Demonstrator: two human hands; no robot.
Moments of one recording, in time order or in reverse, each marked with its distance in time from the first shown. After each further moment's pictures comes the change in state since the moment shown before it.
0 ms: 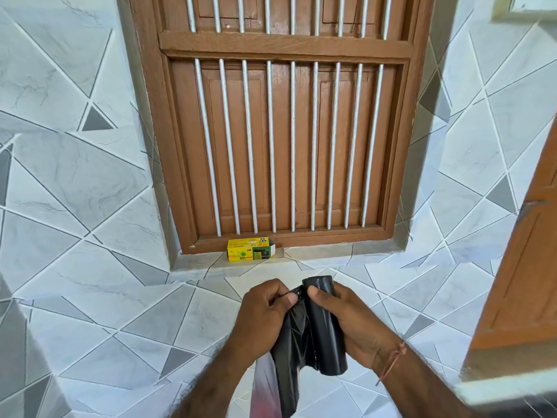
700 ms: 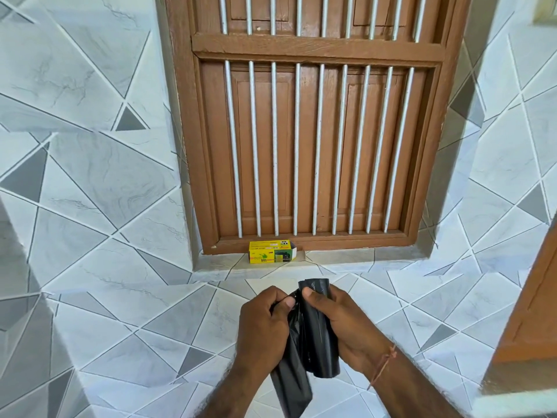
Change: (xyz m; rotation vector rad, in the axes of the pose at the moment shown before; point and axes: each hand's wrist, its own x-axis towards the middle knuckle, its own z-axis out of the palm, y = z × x) left_hand -0.011 -0.024 -0.035 -0.006 0.222 -0.058; right_hand 0.028 0.015 0.057 0.034 0.007 0.015
